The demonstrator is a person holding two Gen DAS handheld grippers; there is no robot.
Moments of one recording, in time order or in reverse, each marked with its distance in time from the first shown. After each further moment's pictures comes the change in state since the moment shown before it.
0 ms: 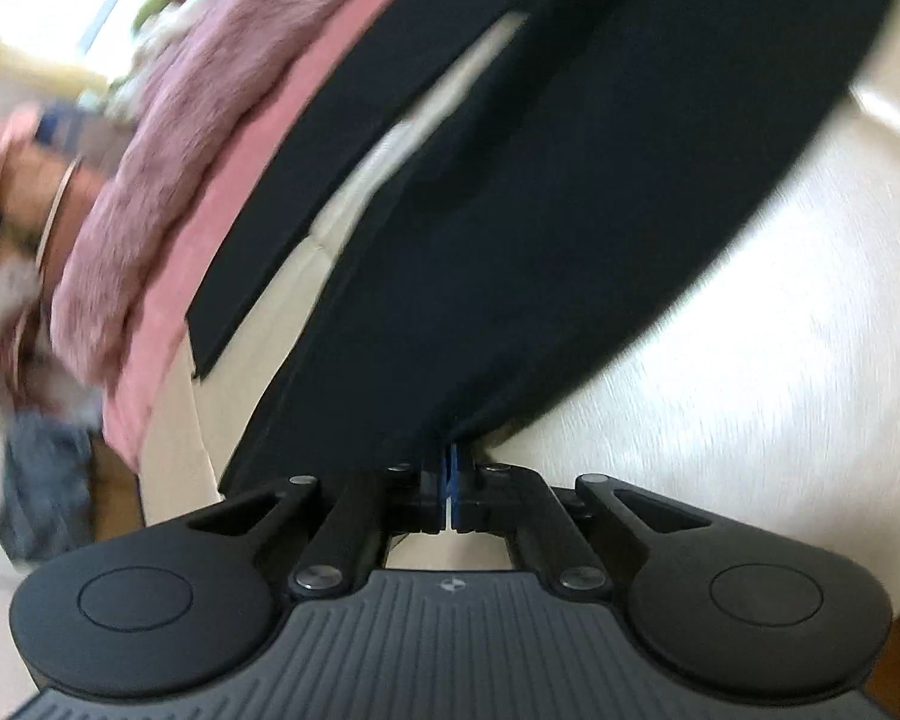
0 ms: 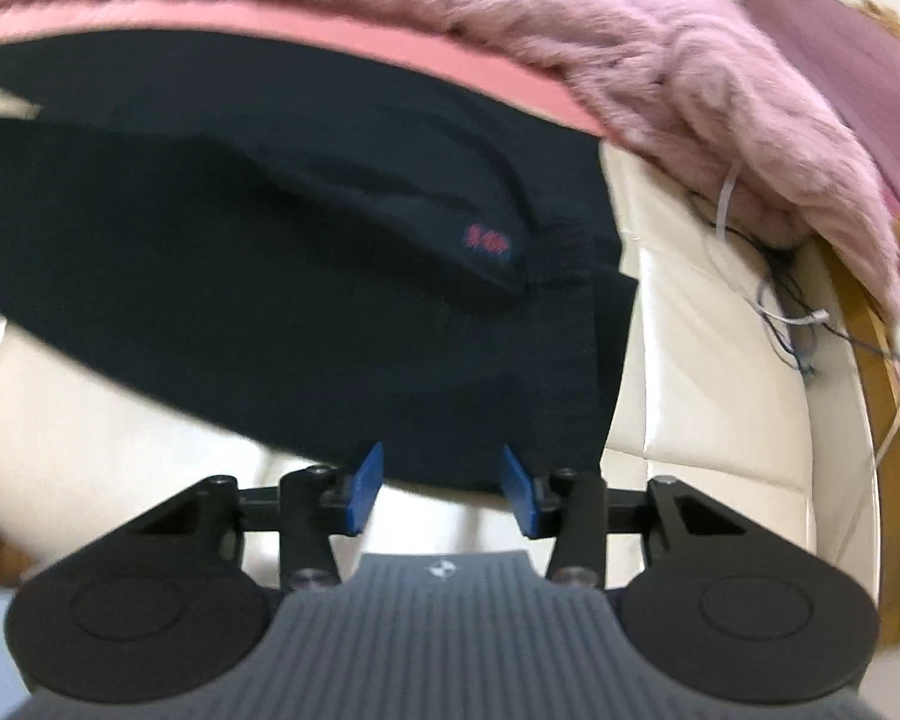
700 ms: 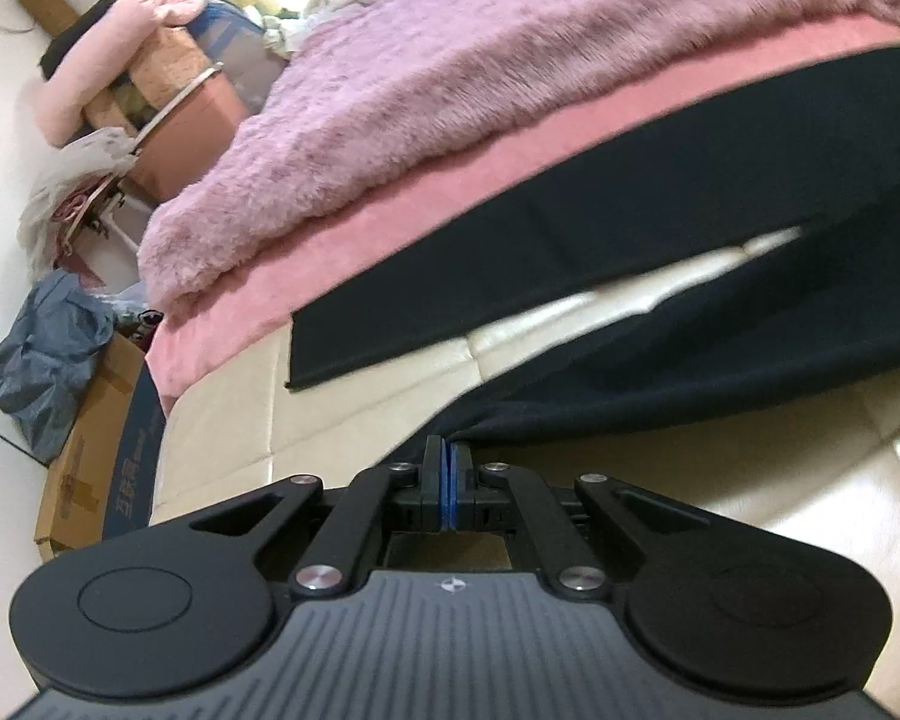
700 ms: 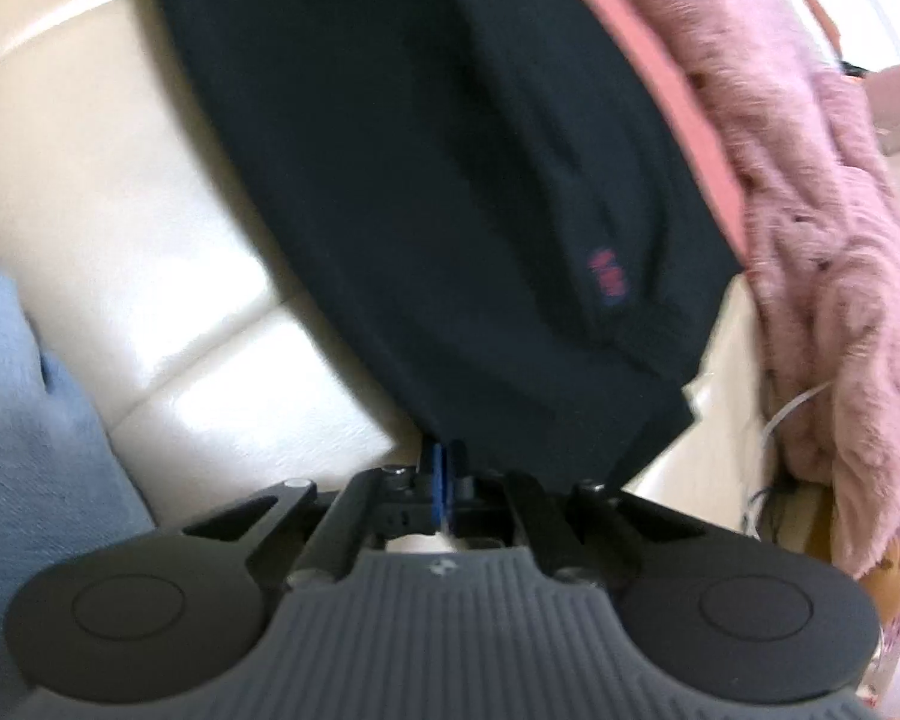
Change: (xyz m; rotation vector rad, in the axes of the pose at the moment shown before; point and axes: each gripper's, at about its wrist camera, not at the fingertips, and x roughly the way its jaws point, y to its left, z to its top) left arm -0.045 0.076 0.042 -0.430 -0.092 0.039; right arm 0.026 0.026 -0.006 -0.667 0.037 -0.039
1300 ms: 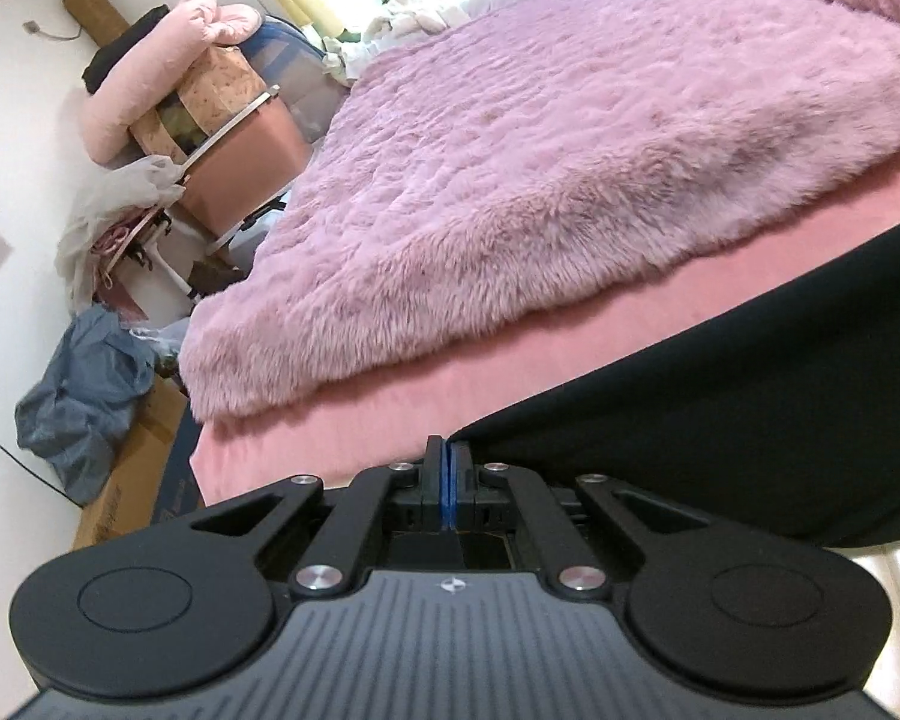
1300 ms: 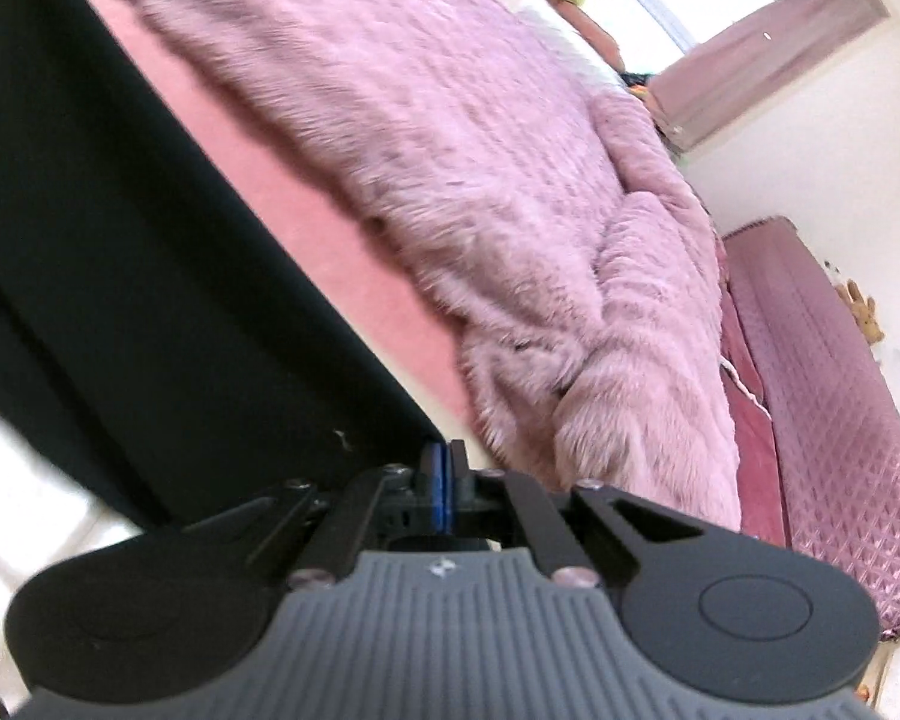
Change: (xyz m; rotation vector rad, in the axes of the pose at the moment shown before) left arm 0.068 0.041 0.148 -0.047 -0.022 0.109; right arm -0.007 -0.172 0.102 0.267 -0.177 -0.296
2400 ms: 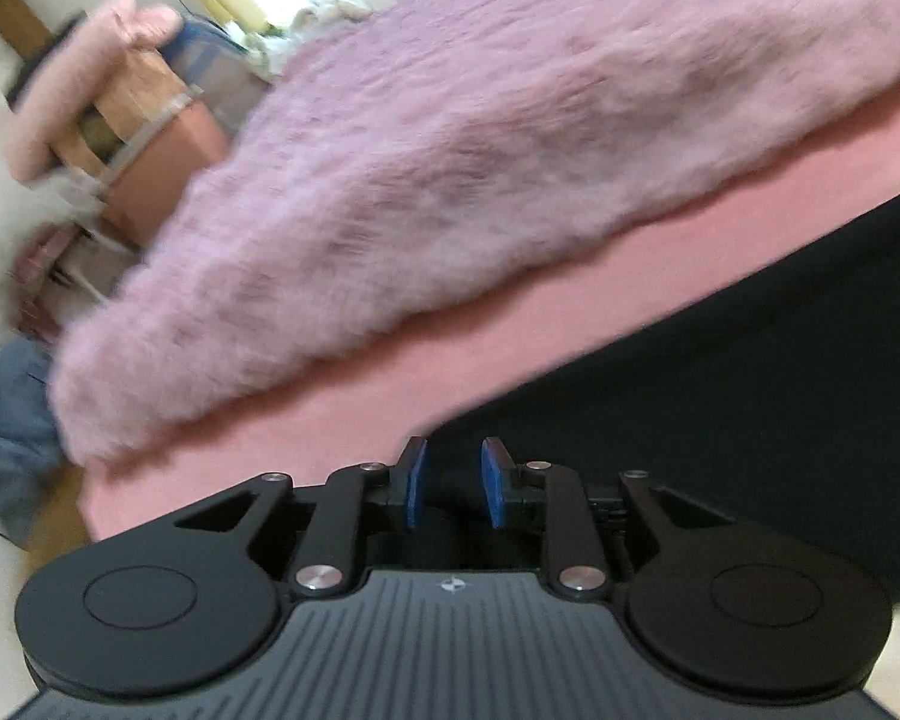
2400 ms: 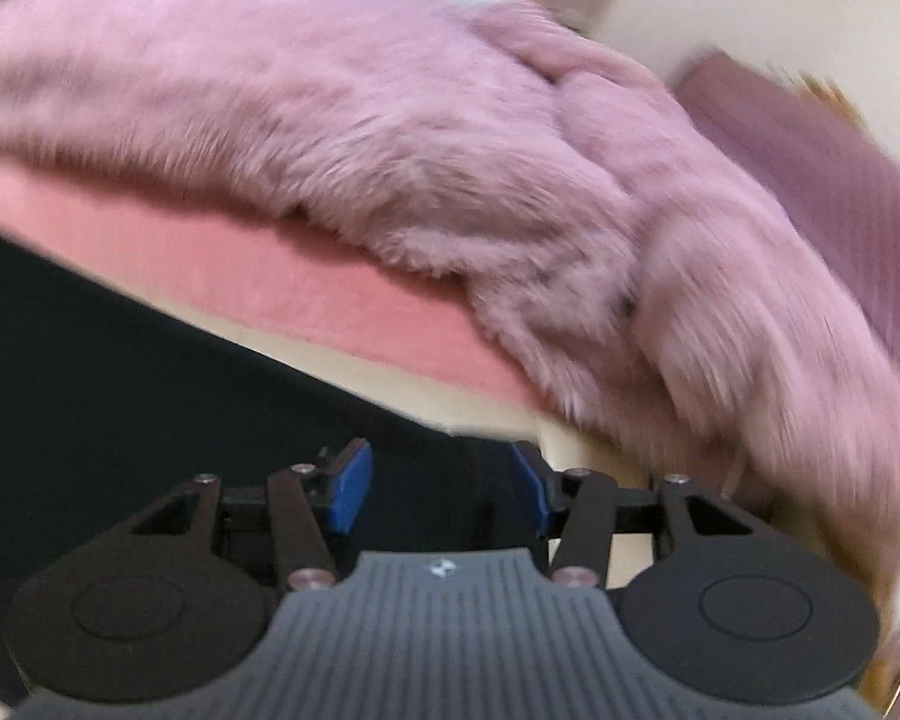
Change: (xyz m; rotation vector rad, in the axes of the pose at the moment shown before) left arm 0.078 -0.063 0.002 0.048 0.007 -0.152; right arm 0.103 -0.006 -0.026 0.506 0.011 0.074
